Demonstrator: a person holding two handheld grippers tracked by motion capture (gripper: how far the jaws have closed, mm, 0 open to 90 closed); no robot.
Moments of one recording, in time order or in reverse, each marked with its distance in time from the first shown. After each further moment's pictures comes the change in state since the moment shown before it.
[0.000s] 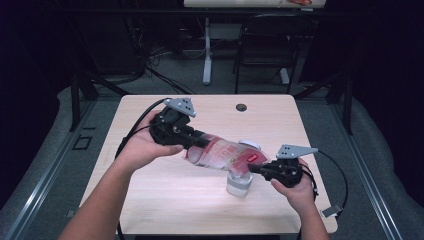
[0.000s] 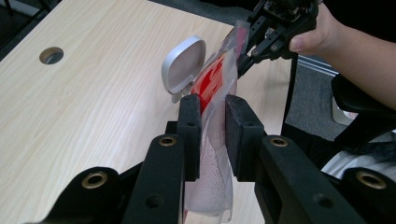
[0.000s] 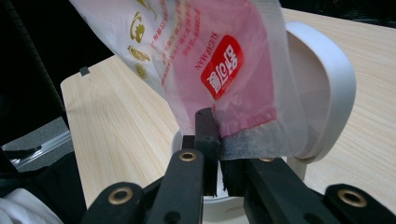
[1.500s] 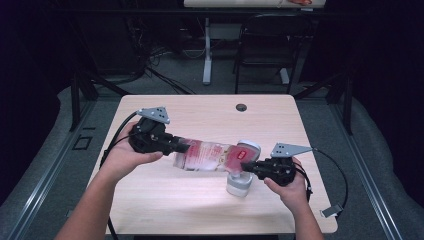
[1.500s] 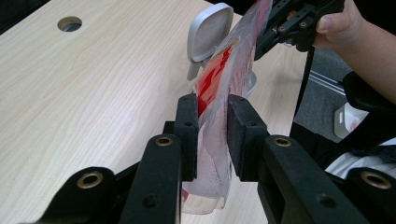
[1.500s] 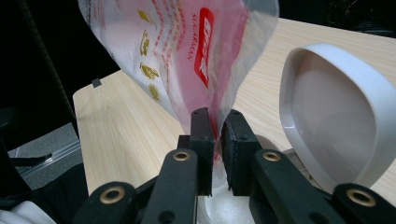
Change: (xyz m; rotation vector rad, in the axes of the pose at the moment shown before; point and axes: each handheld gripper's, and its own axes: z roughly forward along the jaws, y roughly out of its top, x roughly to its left) left arm 0.019 -0.058 -0.010 -0.057 0.021 -0.111; right arm 0.005 0.005 0.014 -0.049 0.042 0.002
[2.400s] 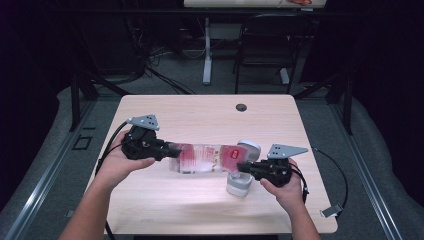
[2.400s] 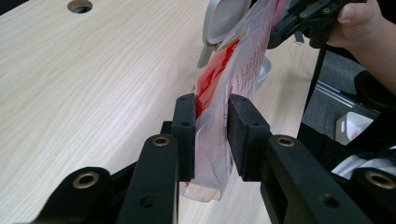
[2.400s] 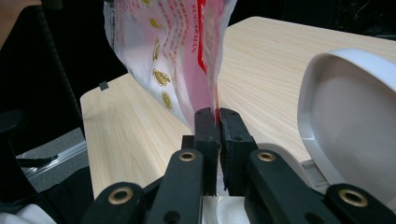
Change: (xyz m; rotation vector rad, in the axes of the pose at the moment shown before) left arm 0.014 -0.035 0.002 -0.028 0.013 -0.055; right arm 0.005 0.000 0.008 -0.013 0.025 -0.011
